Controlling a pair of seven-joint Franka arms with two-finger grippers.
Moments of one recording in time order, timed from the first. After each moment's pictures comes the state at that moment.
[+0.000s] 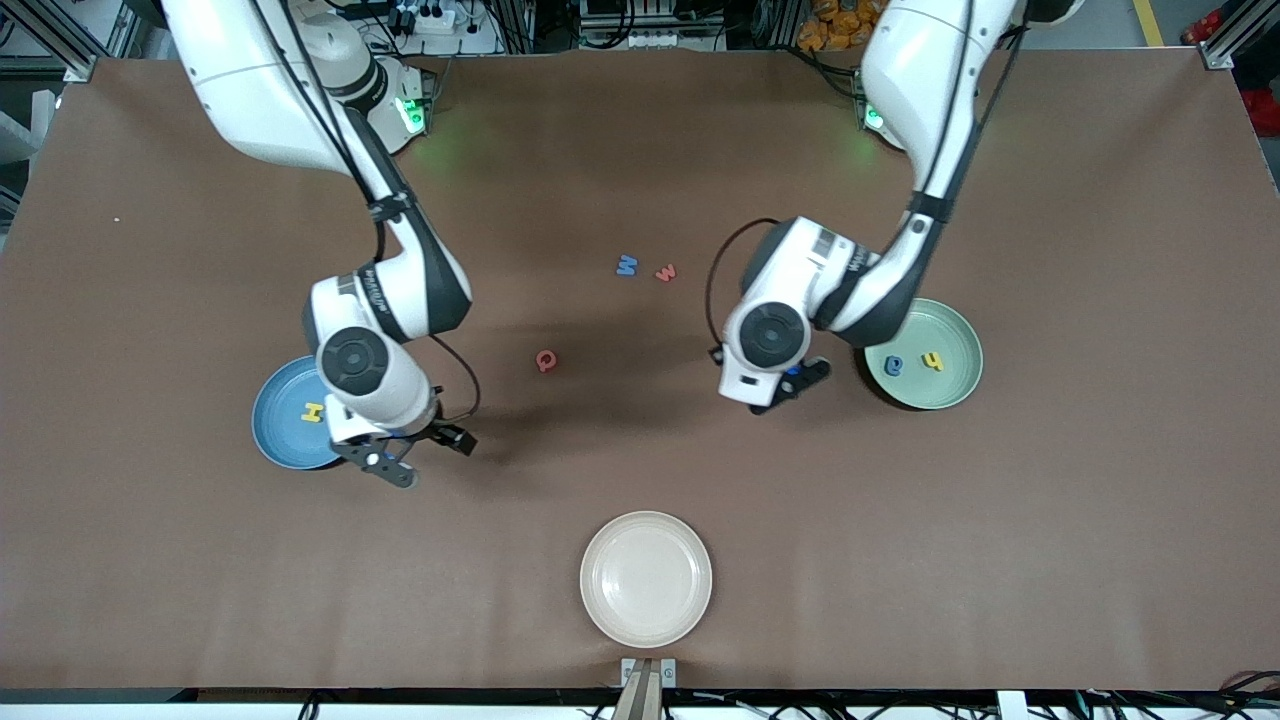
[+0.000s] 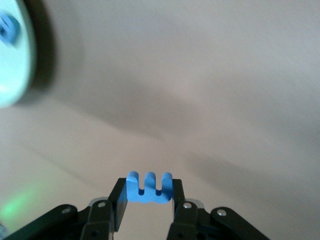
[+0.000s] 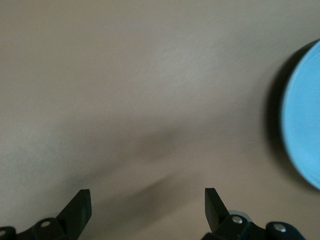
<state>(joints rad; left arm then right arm) -0.57 0.63 0.02 -1.56 -0.10 1.82 -0.97 0.43 0.61 -0.08 -1.70 -0.04 2.29 0.84</state>
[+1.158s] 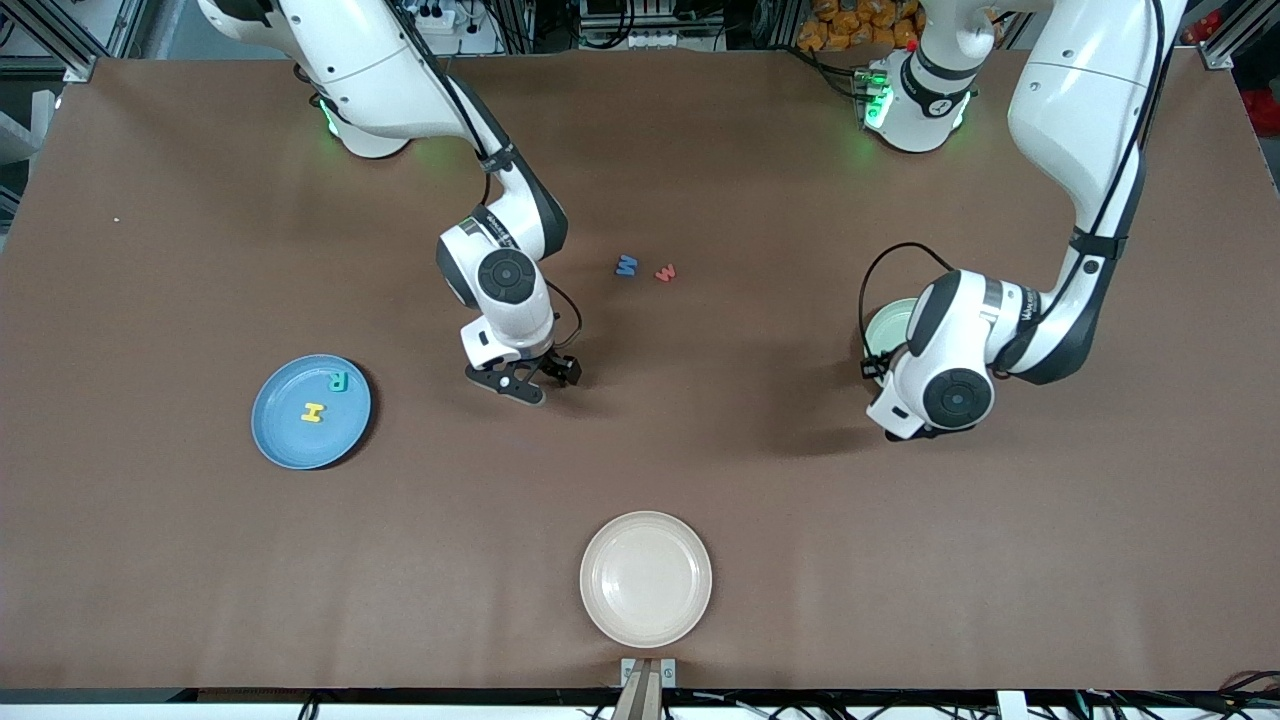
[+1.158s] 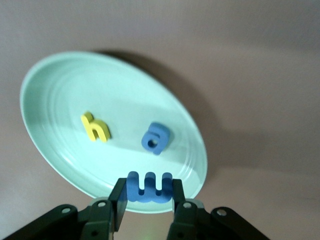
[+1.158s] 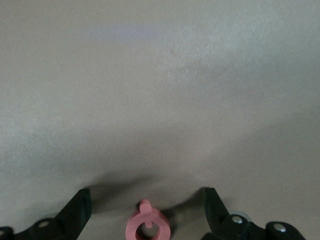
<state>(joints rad) -0.12 0.58 -0.19 -1.78 0.16 1.82 -0.53 0.68 0.61 -0.08 -1.94 -0.04 2.56 1.04</state>
